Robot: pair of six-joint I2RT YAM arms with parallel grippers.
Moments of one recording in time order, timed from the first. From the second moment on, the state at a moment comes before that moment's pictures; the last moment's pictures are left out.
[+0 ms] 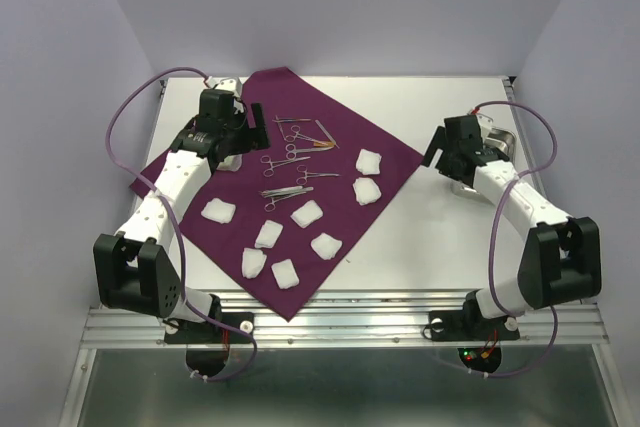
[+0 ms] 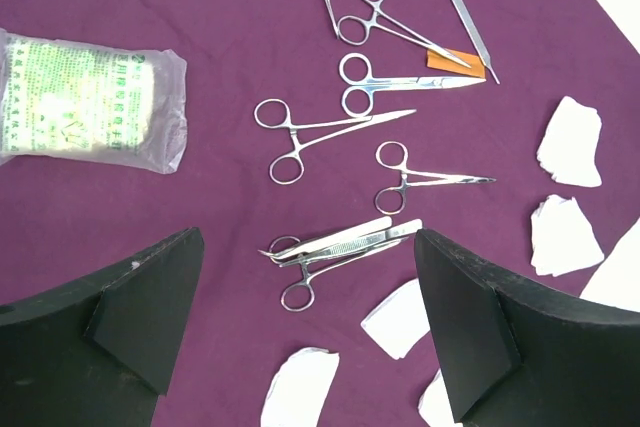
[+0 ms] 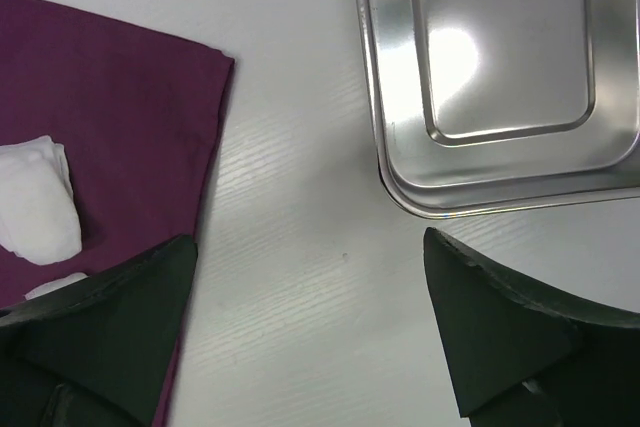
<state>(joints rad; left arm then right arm) -0.23 1.41 1.24 -0.52 -0.01 -0.33 0.18 1.44 1.03 -0.46 0.36 0.55</state>
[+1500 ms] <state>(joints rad) -0.31 1.28 1.12 -0.47 -0.02 -0.28 -0.05 1.87 1.34 -0.38 0.18 0.45</state>
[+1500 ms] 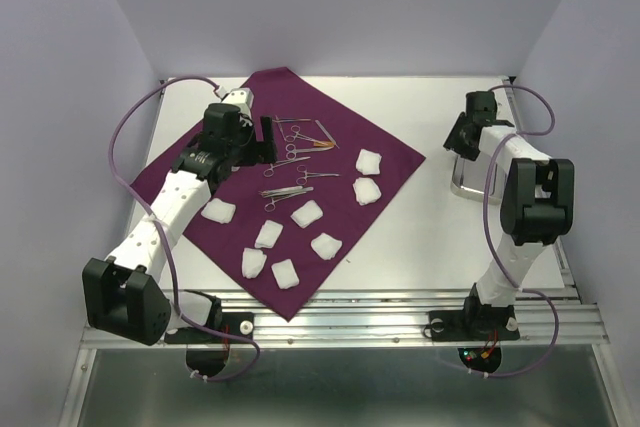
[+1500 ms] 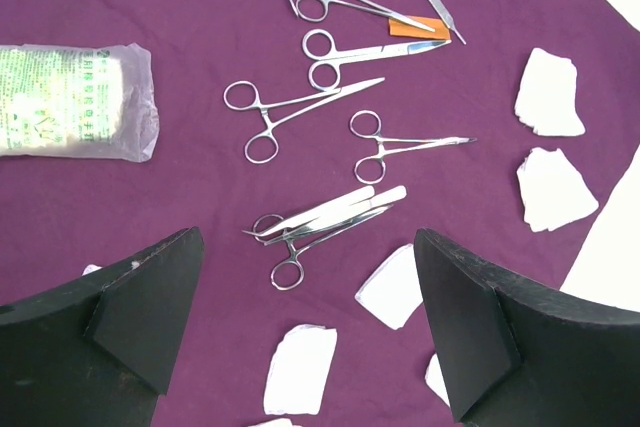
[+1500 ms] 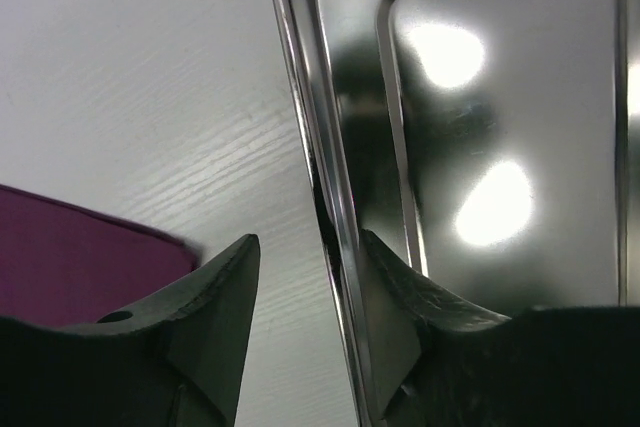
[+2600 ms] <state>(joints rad) -0.31 1.27 1.11 -0.47 0.00 -0.28 -0.05 1.92 1.33 -0.38 0.21 0.38</state>
